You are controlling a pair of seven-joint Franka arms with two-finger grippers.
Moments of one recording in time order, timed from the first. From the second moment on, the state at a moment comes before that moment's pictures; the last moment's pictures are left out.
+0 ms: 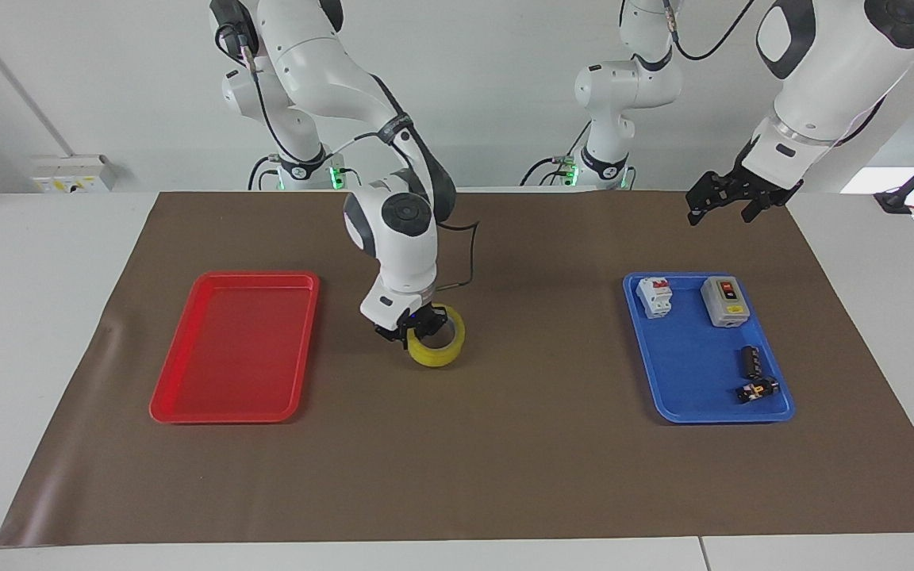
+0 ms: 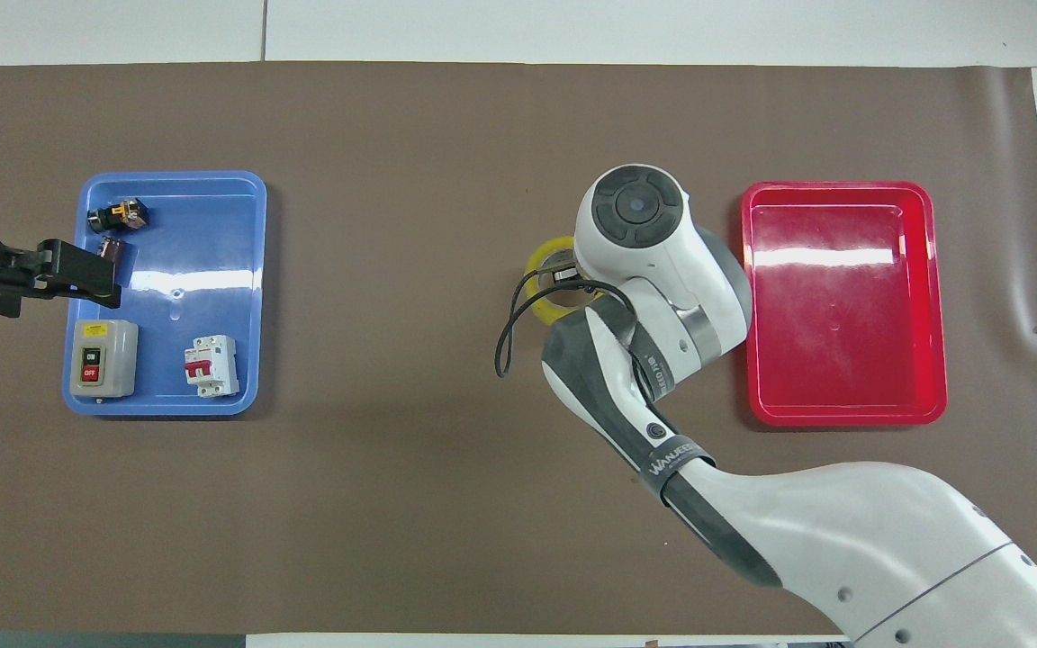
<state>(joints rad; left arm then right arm) -0.01 -0.02 -0.08 -1.63 -0.04 1.51 -0.08 0.41 0.42 0.03 -1.65 -0.10 2.05 0.33</state>
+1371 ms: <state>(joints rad) 0.00 -0.02 -0.08 -1.63 -0.03 1.52 -0.08 -0.14 0.20 0.02 -2.16 -0.10 2.40 -0.50</state>
